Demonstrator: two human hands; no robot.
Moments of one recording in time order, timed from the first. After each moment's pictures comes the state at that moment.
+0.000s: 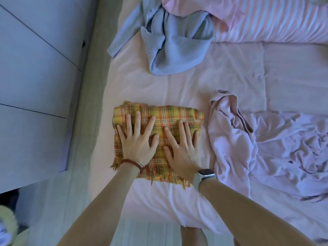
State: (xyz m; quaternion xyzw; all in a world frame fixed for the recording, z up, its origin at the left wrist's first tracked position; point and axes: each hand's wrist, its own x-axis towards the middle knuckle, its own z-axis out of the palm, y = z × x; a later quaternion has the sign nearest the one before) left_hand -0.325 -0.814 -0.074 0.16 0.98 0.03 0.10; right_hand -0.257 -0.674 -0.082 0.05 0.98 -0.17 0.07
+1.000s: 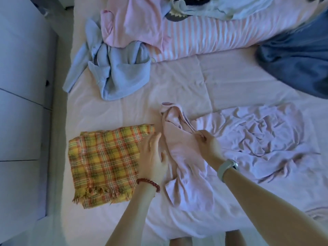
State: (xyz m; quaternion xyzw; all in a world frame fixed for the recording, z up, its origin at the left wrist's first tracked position) left_hand -0.273 -0.671 -0.034 0.20 0.90 0.36 0.13; right_hand -0.219 -0.491 -0.070 0.38 0.81 -0.45 0.02
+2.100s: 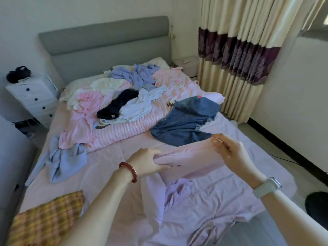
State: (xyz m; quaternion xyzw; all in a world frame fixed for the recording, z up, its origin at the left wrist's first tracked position) left_hand -0.053 -0.384 0.296 0.50 0.82 0.21 0.19; right_hand 0.142 -0.205 0.288 0.21 0.85 -0.36 -0.33
